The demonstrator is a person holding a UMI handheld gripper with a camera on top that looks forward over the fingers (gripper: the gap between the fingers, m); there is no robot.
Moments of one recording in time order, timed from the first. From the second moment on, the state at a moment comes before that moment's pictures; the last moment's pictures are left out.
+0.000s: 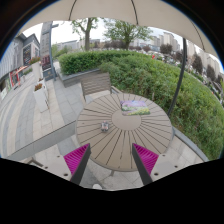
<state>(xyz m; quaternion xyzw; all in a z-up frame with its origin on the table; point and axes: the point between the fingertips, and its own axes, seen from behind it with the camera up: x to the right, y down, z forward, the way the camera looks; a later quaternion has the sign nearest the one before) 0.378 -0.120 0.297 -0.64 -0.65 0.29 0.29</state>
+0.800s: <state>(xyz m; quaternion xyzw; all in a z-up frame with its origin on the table) 0.257 -0.172 0.144 -0.65 -0.63 0.28 0.31</state>
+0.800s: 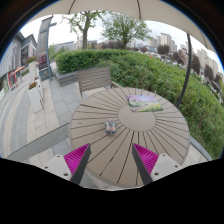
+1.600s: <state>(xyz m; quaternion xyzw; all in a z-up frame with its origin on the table) 0.065 -0.173 -0.002 -0.65 -0.61 0.30 0.33</state>
